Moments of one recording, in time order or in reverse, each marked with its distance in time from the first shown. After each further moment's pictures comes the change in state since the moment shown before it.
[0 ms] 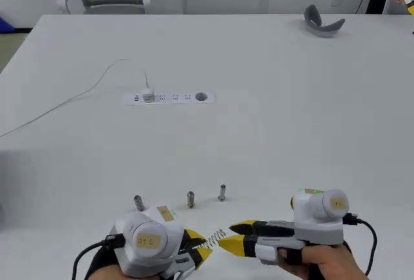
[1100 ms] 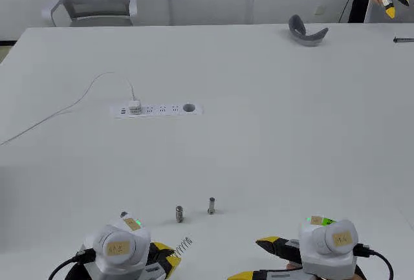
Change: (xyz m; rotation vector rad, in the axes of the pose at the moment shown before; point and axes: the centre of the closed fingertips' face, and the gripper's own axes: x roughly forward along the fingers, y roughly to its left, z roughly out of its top) left arm -0.003 0.044 -0.032 -0.131 0.037 0.086; right arm -0.038 -0.036 -0.028 -0.116 0.047 -0.224
